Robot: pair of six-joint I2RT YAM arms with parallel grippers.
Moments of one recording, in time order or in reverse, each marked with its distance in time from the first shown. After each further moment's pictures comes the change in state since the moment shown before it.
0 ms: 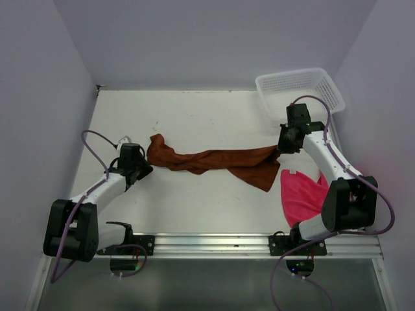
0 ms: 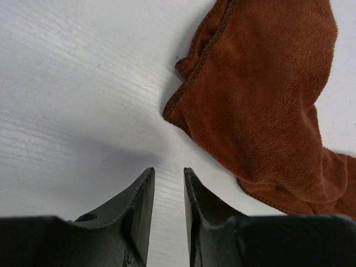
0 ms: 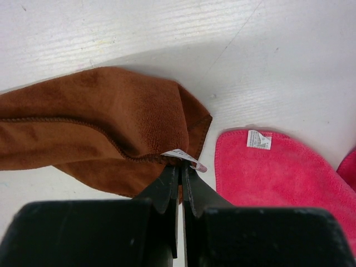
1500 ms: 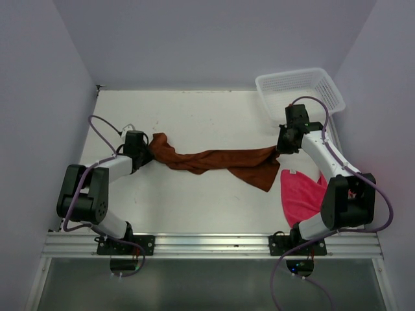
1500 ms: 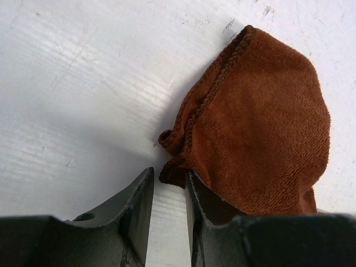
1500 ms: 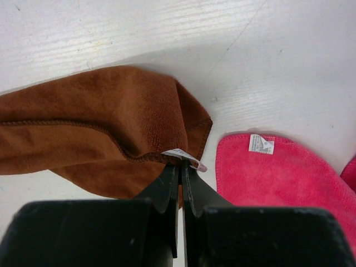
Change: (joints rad) left arm 0.024 0.303 0.146 0.184 -0.031 0.061; right arm 0.002 0.021 -0.011 0.025 0.000 0.000
